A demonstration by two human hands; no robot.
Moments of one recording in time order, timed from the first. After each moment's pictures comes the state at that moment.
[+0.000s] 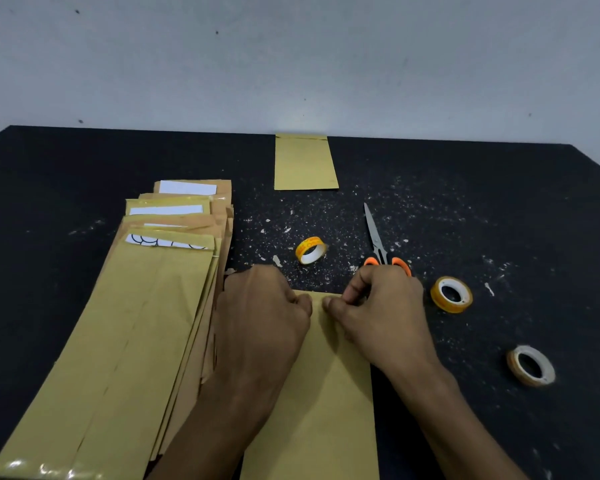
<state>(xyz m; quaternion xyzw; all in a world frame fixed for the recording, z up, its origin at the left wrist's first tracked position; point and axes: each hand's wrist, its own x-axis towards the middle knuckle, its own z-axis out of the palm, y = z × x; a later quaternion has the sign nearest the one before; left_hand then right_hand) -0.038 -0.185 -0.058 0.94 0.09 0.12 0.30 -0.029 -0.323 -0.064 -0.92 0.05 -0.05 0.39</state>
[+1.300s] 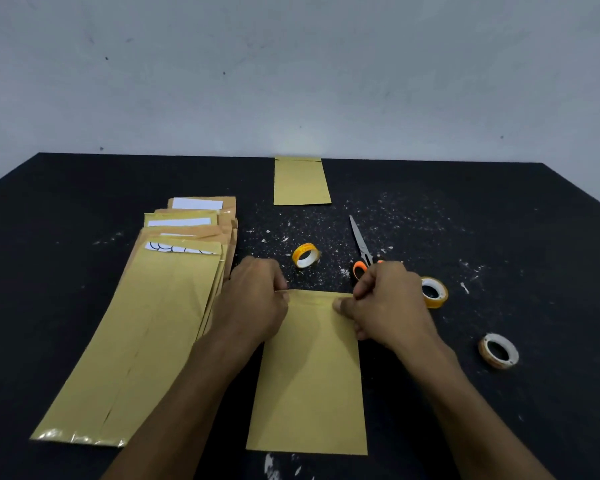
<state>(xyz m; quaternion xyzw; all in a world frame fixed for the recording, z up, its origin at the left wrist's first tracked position) -0.030 -0.165 -0.056 0.95 0.03 0.05 0.31 -0.026 -0.347 -0.061 -0.91 0.09 0.01 0.40</state>
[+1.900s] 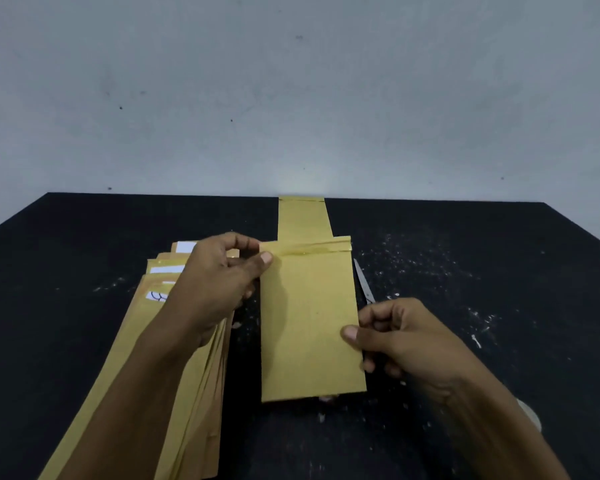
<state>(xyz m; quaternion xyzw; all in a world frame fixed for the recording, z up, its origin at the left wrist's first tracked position) 0.010 -0.127 0.004 0.77 0.03 0.05 0.63 -0.022 -0.364 -0.020 -0.78 0.01 0.16 0.61</state>
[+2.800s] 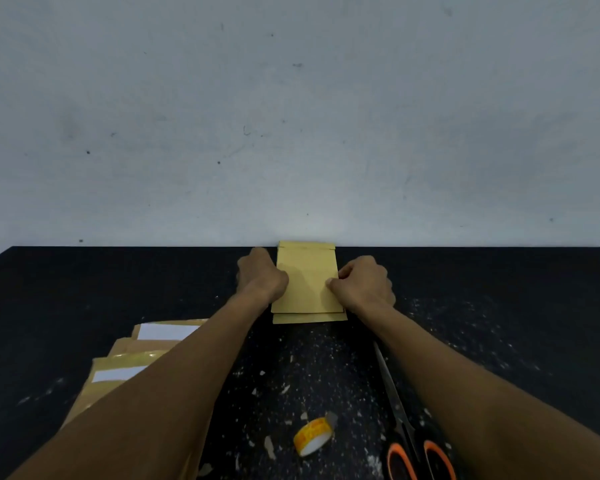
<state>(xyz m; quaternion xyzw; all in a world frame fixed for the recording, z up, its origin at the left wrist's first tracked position) 0.252 -0.154 -0.049 0.91 0.16 0.06 0.39 0.237 -0.318 -0.049 -0.92 0.12 -0.04 0.38</state>
